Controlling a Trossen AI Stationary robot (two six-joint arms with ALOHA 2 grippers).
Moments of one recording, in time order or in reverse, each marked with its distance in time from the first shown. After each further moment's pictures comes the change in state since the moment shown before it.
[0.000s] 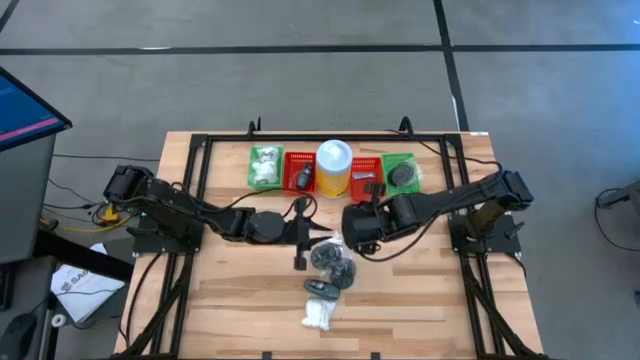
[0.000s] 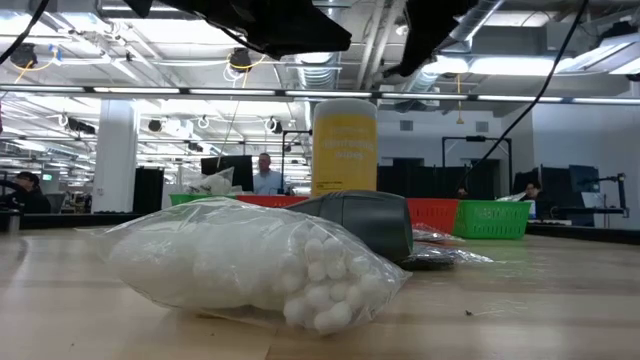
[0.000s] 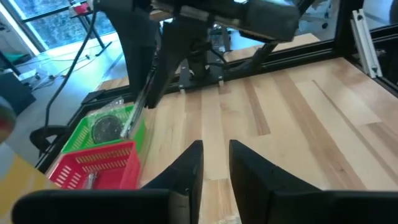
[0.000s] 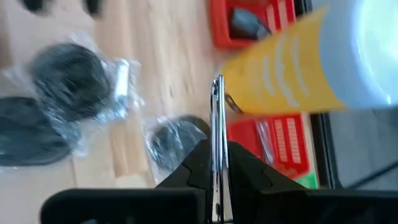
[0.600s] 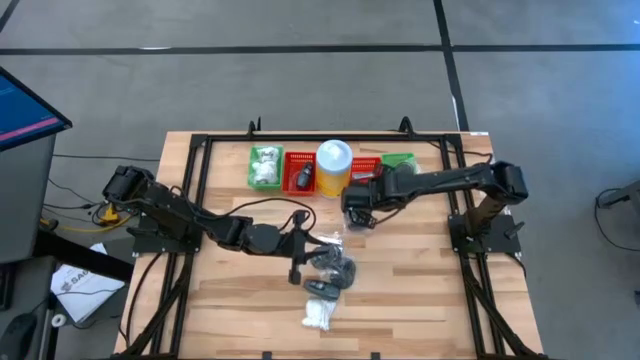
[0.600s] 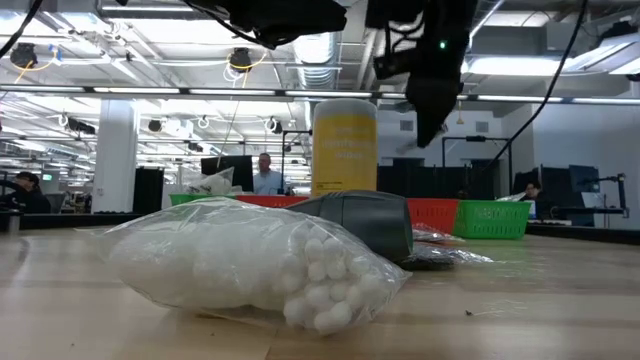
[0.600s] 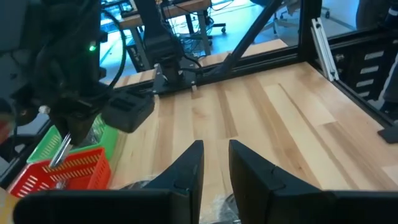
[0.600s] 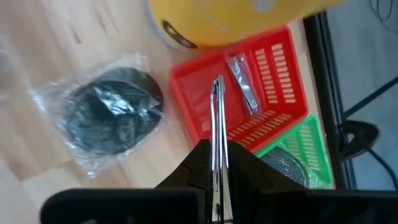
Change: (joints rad) left arm -0.078 -0.001 -0.005 0.004 -0.005 -0.034; right arm -0.252 -0.001 -0.215 0.062 -0.058 0.033
